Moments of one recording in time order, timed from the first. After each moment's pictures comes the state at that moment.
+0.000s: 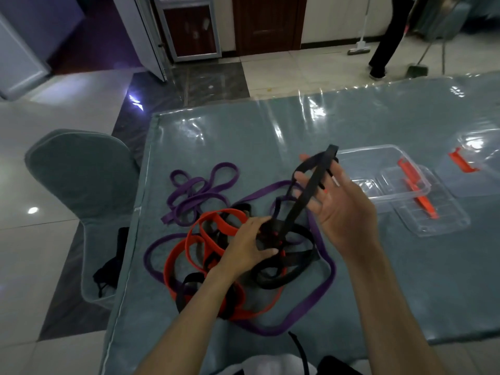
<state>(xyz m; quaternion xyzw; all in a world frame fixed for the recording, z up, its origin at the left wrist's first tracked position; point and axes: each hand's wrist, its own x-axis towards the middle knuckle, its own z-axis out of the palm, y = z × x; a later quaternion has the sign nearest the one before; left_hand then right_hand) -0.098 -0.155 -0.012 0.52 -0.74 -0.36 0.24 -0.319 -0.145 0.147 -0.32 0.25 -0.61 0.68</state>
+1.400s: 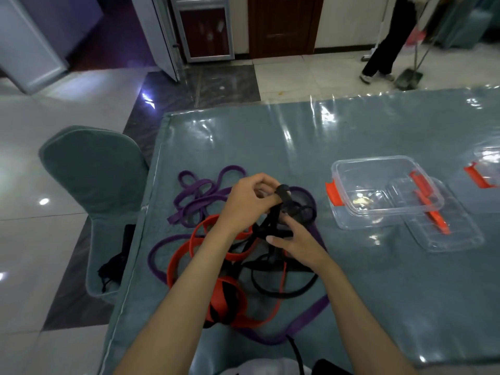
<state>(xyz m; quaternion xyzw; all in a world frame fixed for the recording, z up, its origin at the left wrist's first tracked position) -0.105 -0.198 0.132 0.52 -0.62 -0.43 0.39 -0.283 -0.168 0.031 -0.59 0.50 -0.32 0.55</state>
